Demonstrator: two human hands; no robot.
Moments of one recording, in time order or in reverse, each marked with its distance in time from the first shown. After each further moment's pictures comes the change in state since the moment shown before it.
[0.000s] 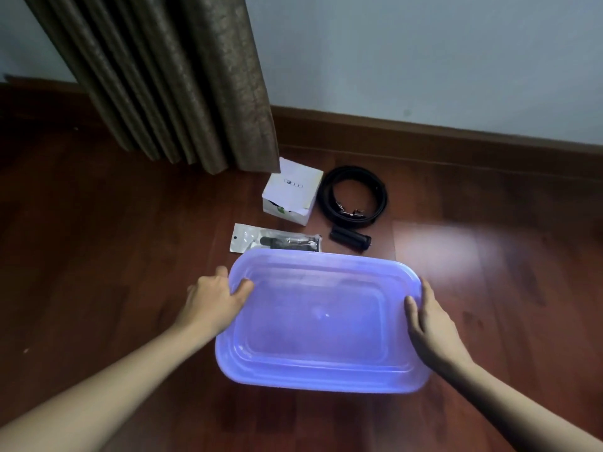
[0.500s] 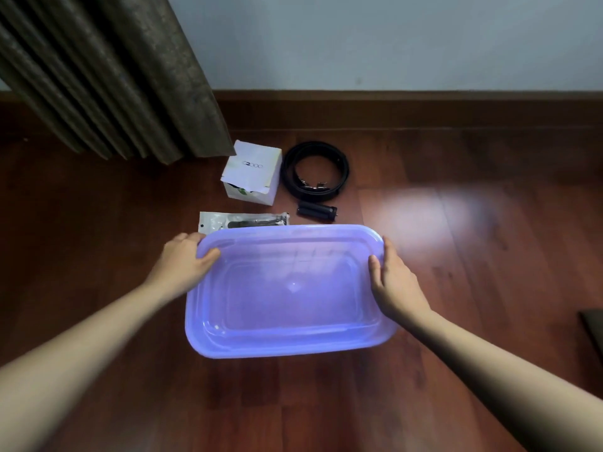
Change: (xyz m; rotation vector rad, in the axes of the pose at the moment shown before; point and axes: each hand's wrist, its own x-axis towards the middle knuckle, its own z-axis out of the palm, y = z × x) left_hand 0.027 0.004 -0.007 0.005 0.010 0.225; right_hand -0.004 0.004 0.006 0.037 0.046 -0.044
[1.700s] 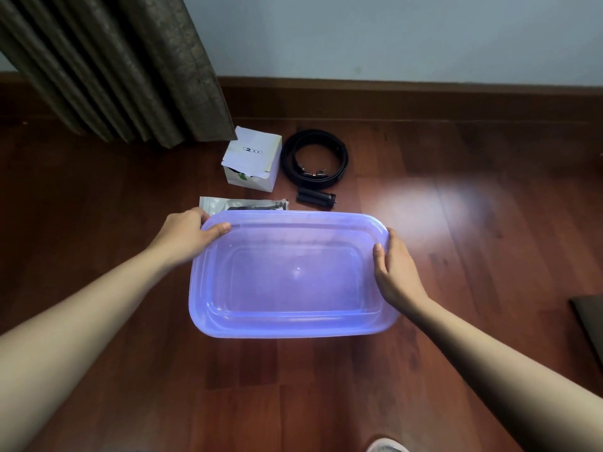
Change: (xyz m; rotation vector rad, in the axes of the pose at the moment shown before) left_hand 0.000 0.015 -0.015 -0.045 -0.046 -0.070; right_hand -0.002 0.018 0.010 0.093 0.073 -0.058
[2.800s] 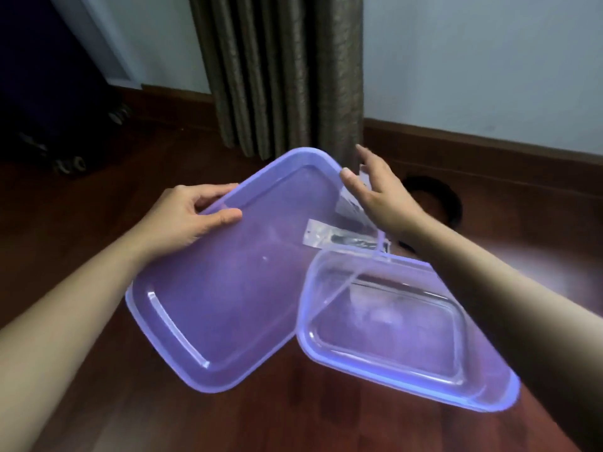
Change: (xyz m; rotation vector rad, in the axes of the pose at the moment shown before) left_hand -0.056 -0.107 -0.133 -0.450 0.199 0.140; right_hand 0.051 -0.260 0.041 0.141 -0.276 -0.542
